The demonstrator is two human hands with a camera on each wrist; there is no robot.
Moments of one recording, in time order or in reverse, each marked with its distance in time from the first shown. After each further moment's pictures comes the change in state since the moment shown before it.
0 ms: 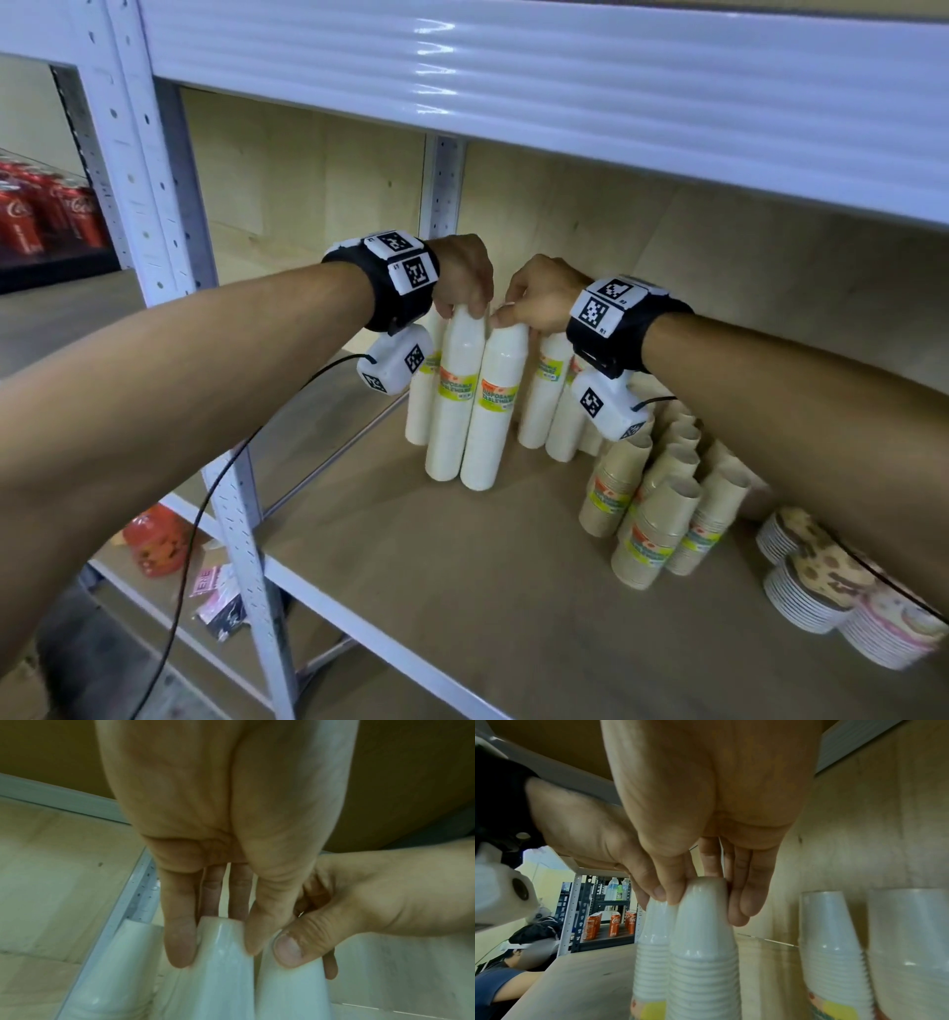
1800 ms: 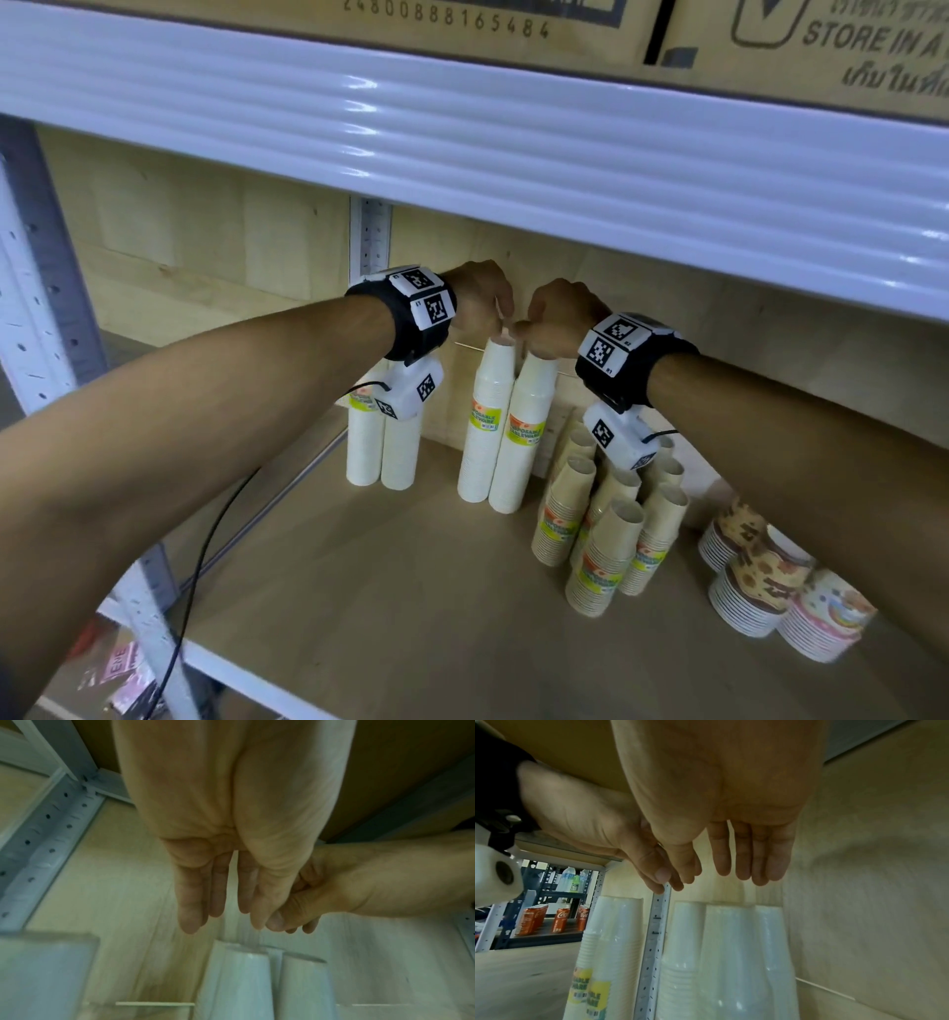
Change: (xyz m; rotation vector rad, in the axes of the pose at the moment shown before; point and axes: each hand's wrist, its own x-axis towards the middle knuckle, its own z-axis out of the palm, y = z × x) left_hand 0.050 0.064 0.018 0.055 0.086 0.254; right_hand -0.015 0.065 -0.036 -0.159 0.201 0.203
